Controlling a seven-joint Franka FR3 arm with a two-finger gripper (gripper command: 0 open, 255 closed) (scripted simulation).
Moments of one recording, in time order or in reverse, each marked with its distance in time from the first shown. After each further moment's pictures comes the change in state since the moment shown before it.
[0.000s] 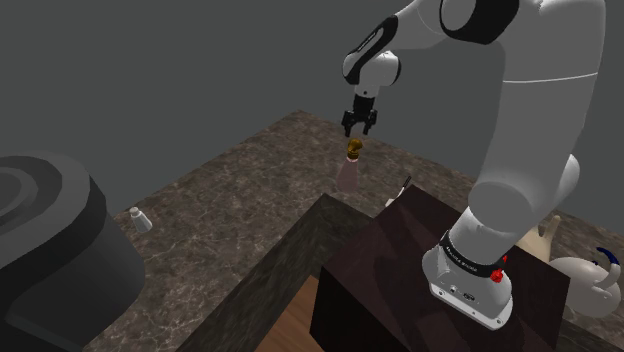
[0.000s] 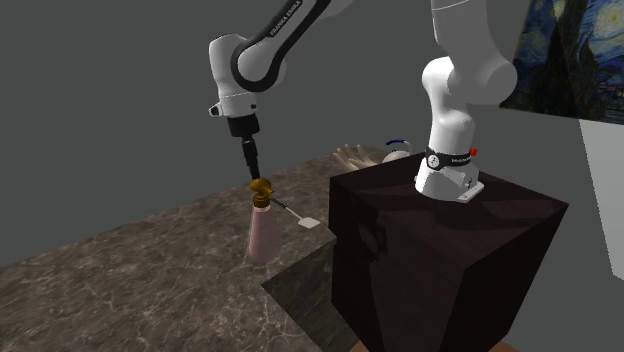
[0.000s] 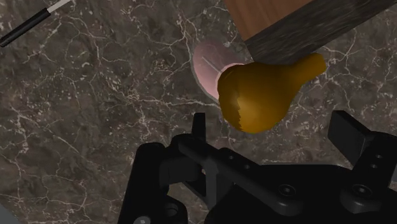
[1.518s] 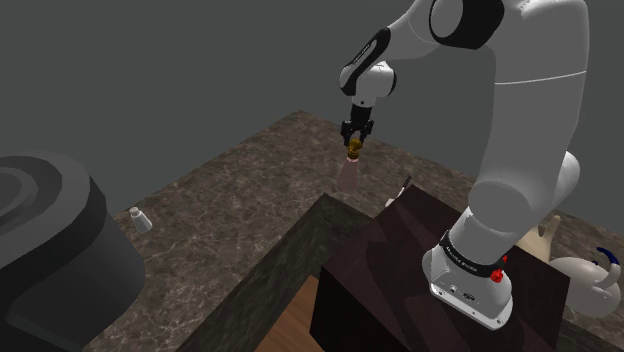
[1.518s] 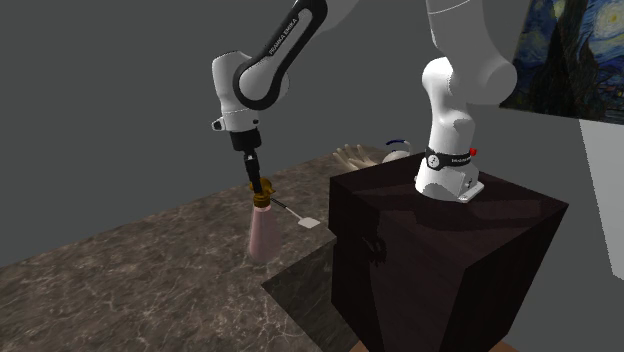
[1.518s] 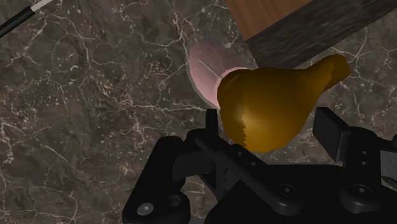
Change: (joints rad) arm -0.004 0.062 0.019 -0.014 0.032 0.074 -0.017
